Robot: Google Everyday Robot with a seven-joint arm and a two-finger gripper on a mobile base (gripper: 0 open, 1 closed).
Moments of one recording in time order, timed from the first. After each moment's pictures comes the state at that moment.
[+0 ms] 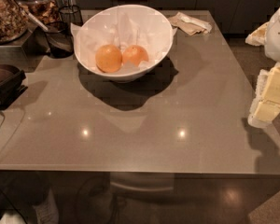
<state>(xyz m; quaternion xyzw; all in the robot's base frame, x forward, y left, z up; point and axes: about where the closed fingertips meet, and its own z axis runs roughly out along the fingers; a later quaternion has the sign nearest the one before) 0.438 -0.217 0.976 -0.60 0.78 -0.03 0.16</state>
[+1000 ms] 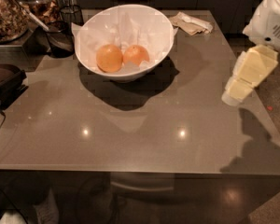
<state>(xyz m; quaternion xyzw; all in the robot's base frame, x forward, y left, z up) 0.475 -0.208 0.981 -0.52 0.83 -0.02 0.18</state>
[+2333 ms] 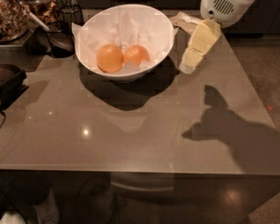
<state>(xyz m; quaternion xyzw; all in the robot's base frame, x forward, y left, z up) 0.560 -0.144 0.982 -0.52 0.84 0.01 0.18</state>
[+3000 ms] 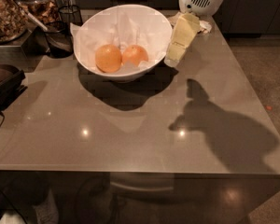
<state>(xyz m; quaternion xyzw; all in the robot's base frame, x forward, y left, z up) 0.586 -0.108 0.984 -0.56 0.81 0.00 0.18</state>
